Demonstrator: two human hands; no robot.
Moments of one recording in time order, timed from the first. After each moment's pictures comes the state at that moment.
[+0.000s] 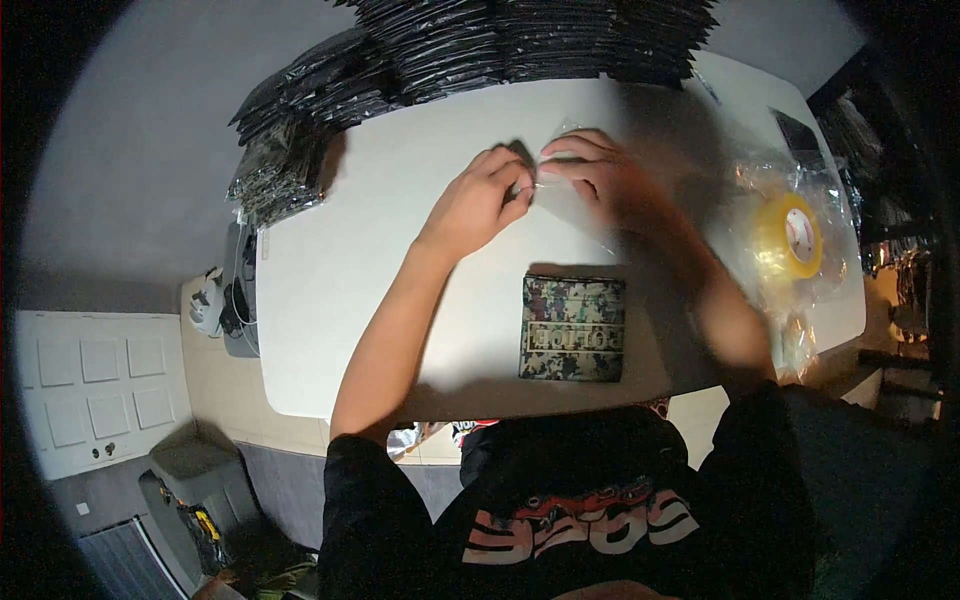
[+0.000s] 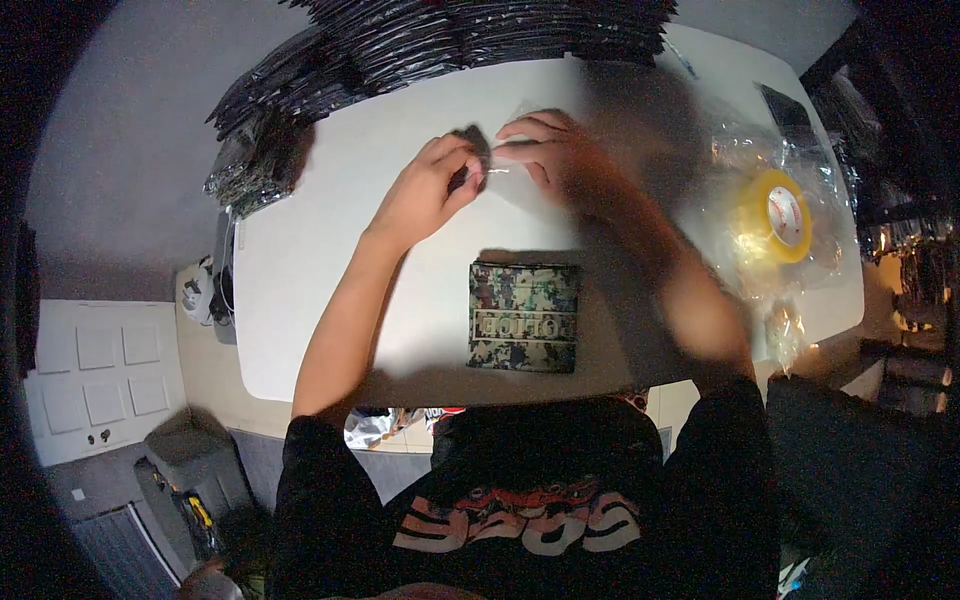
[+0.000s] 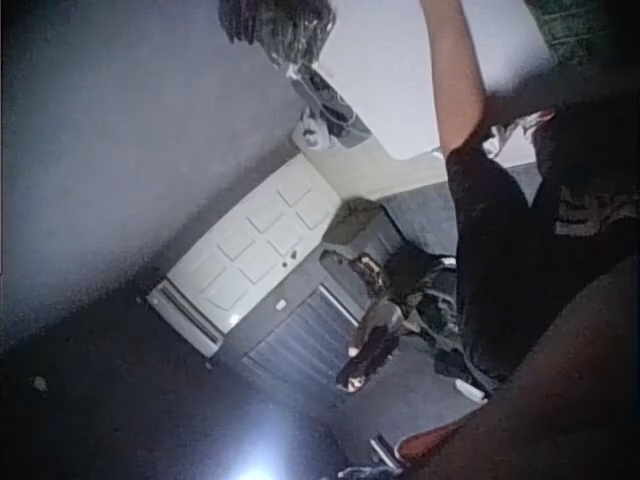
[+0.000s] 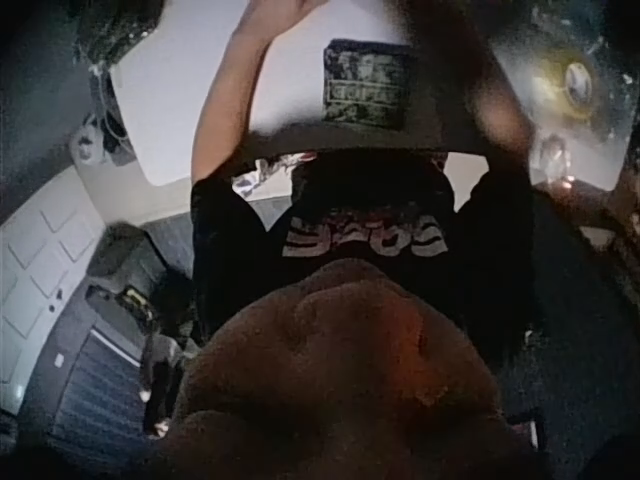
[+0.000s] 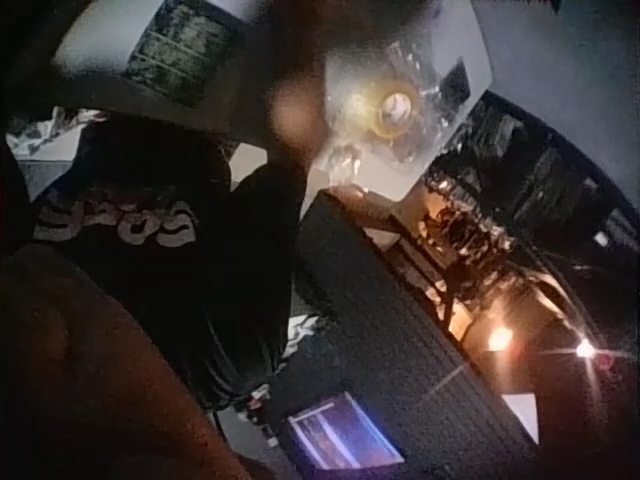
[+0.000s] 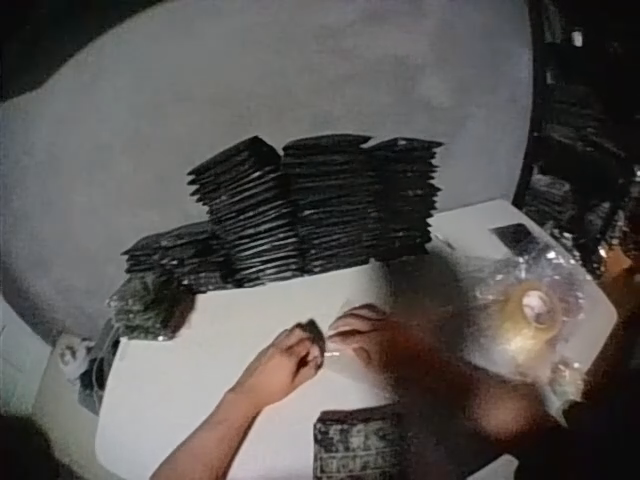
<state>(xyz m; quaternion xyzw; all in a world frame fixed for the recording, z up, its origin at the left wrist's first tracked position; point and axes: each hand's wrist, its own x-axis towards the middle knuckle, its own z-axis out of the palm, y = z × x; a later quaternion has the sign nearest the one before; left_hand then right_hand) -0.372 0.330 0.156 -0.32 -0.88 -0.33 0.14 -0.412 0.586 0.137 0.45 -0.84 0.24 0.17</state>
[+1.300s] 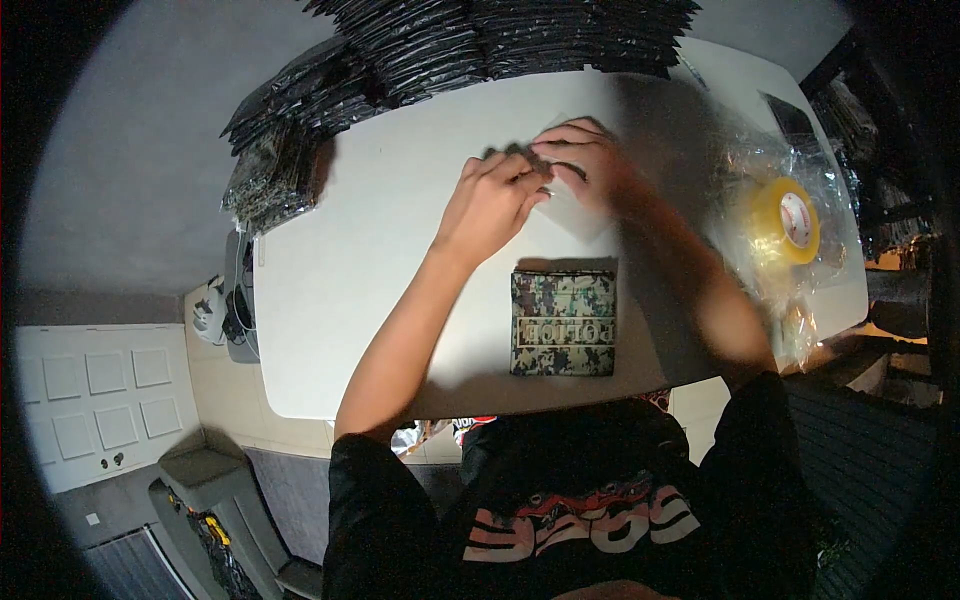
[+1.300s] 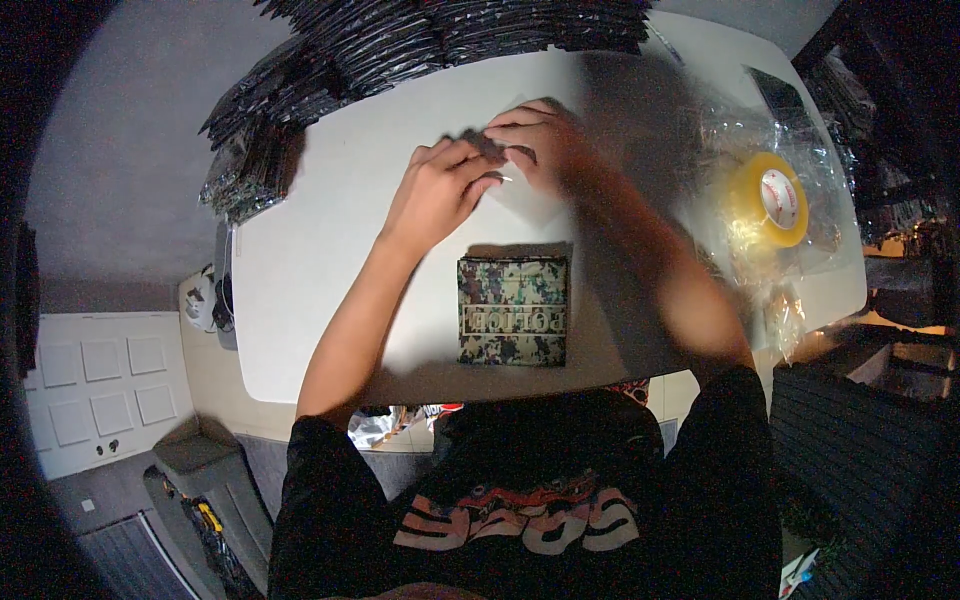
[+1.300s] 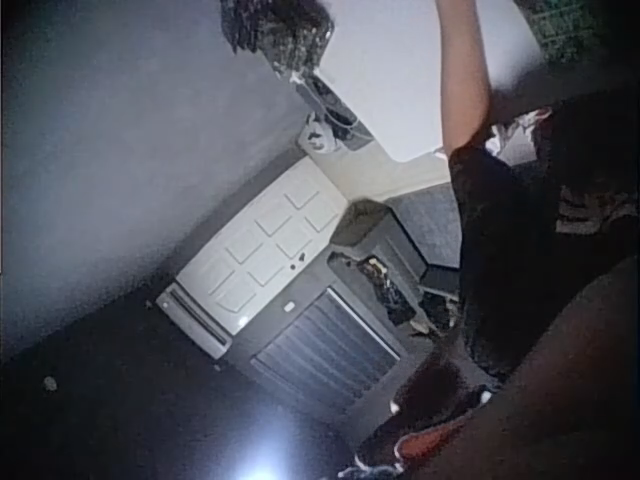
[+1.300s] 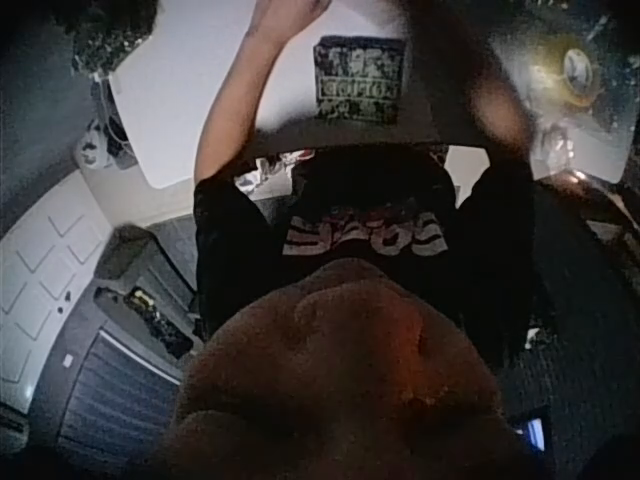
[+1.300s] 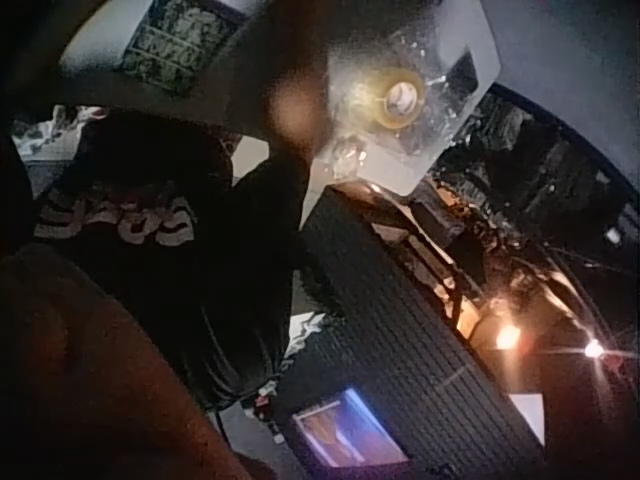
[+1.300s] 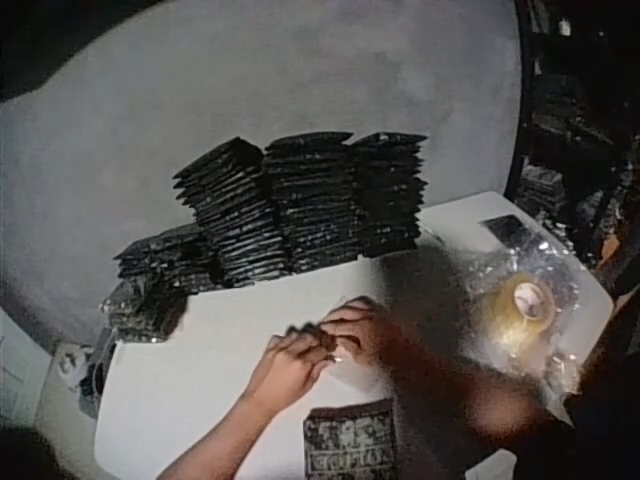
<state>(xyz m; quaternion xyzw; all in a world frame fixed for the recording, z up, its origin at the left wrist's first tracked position) -0.361 0.361 0.151 -0.33 -0.91 -0.18 0.16 -0.422 0.590 0.123 0.41 -0.85 0.30 0.18</state>
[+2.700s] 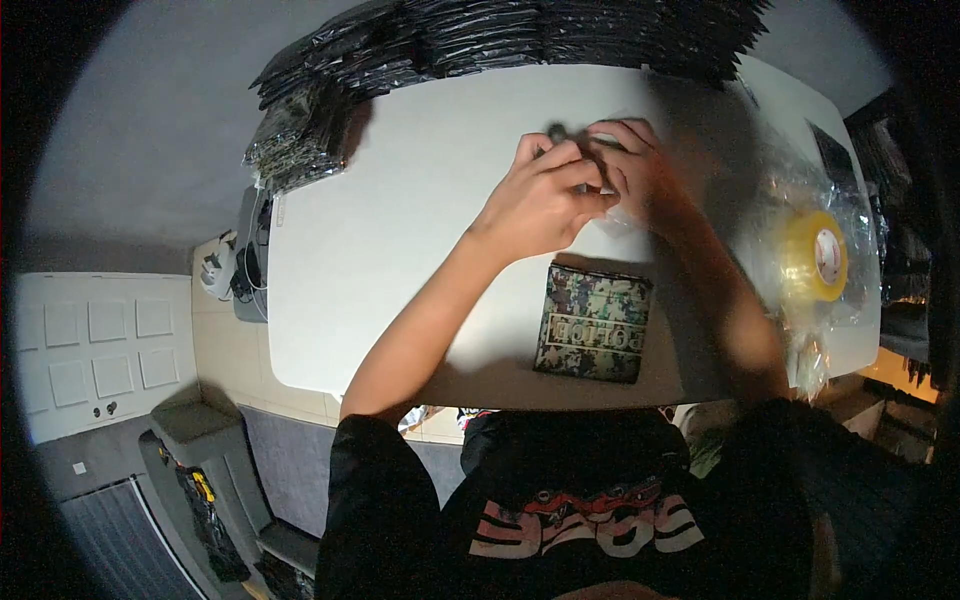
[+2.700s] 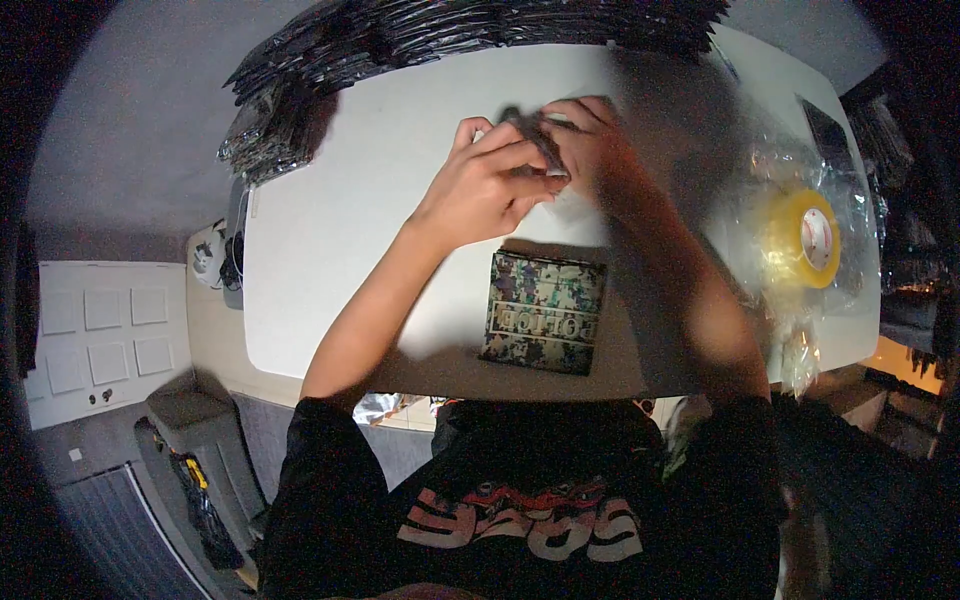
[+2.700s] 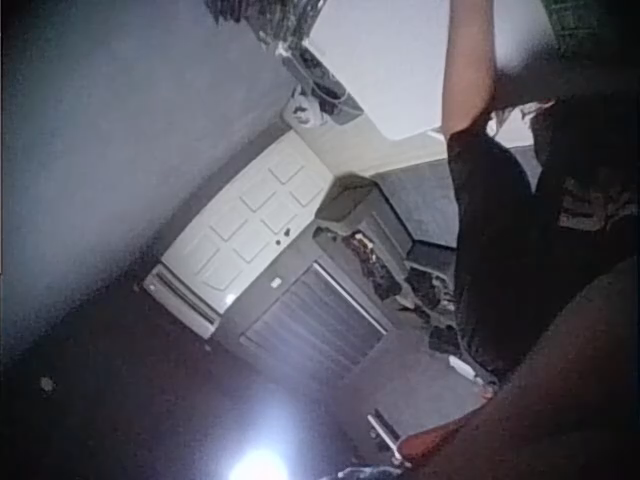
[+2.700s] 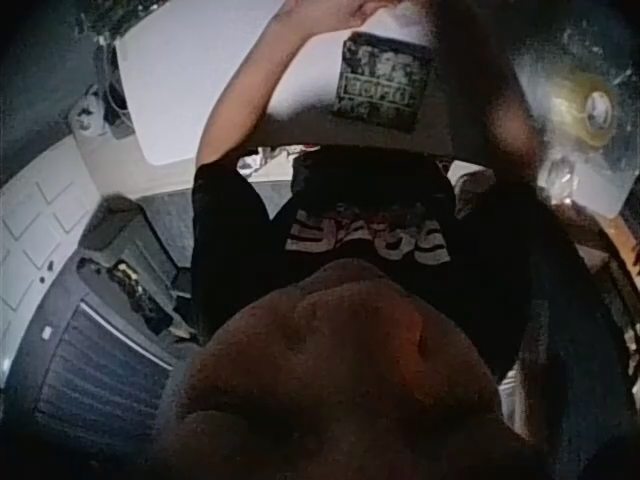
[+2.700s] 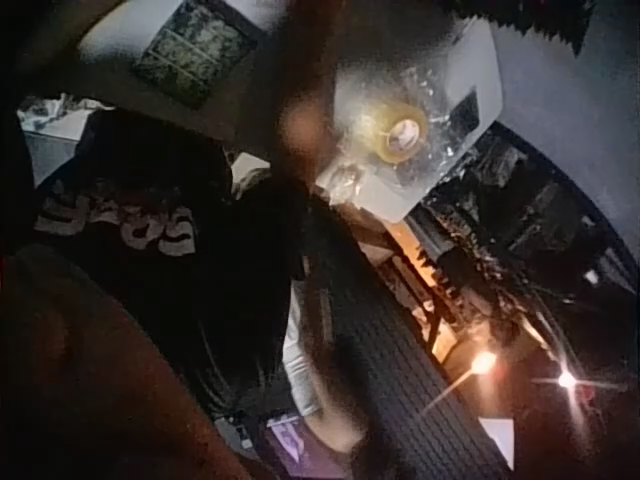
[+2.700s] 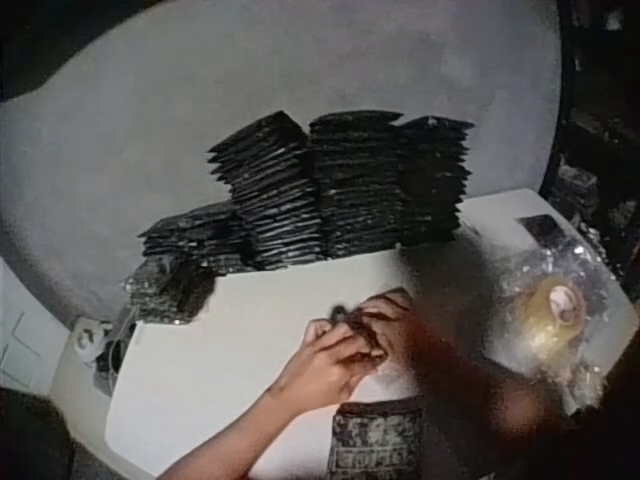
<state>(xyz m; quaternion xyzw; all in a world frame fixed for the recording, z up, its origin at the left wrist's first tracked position) -0.353 0.363 0.161 -0.43 -0.85 -0.20 0.23 -0.416 0.581 0.116 0.39 -0.87 0.22 0.22</state>
